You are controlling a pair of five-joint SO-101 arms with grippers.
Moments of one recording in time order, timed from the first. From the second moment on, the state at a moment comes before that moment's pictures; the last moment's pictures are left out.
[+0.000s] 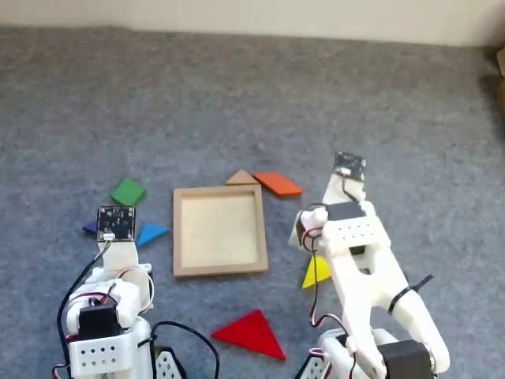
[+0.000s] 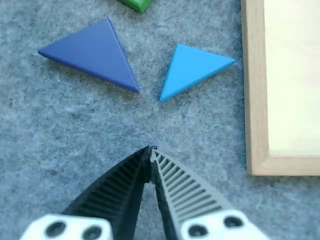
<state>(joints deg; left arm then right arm) -14.7 -102.5 96.0 76.5 0.6 -17.6 -23.4 51.6 58.1 -24.7</state>
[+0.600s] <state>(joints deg) -14.7 -102.5 96.0 76.5 0.6 -16.1 -23.4 54.0 53.1 -45.6</state>
